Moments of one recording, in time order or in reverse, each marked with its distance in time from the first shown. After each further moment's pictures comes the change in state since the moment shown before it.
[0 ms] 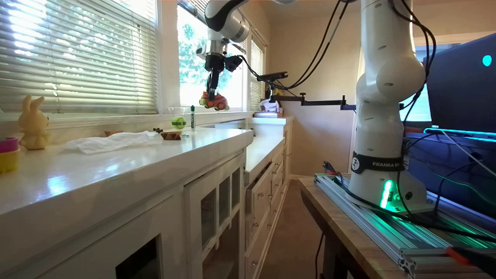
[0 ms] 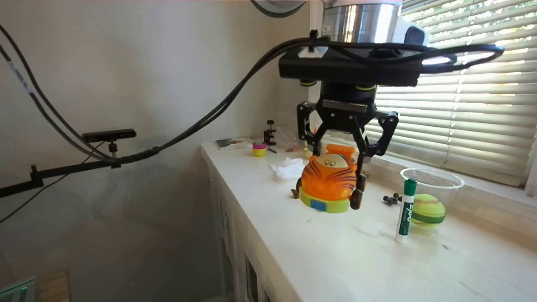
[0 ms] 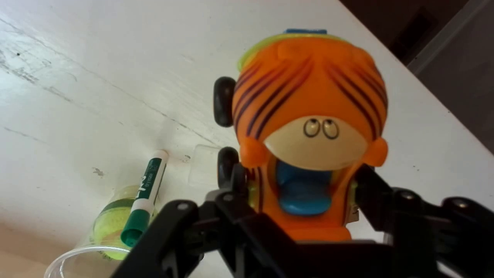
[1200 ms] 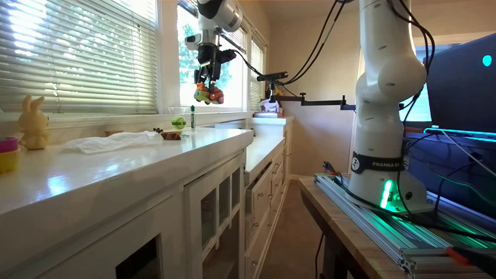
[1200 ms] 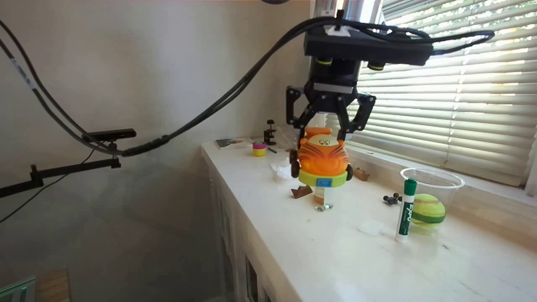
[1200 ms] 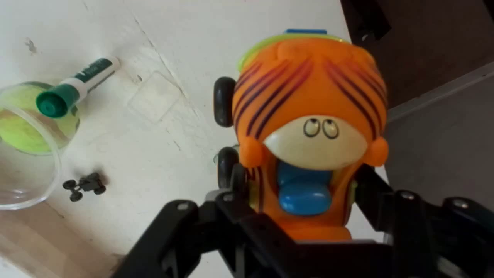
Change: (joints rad) arm 0.026 0.018 0.039 0.102 -0.011 -0.161 -0.403
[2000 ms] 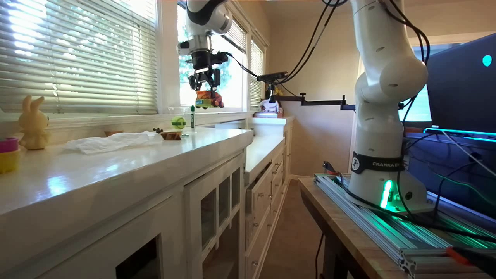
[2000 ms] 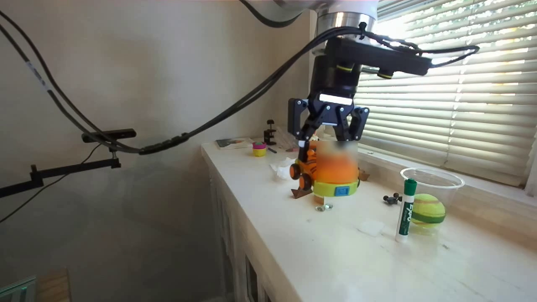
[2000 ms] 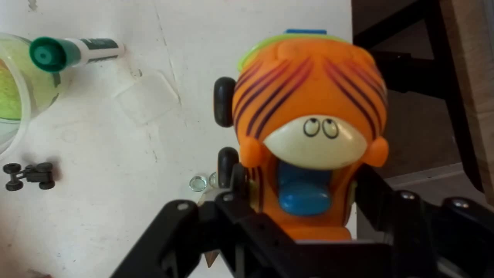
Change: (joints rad) arm 0.030 0.082 0.022 0.070 -0.157 -0.052 -0.186
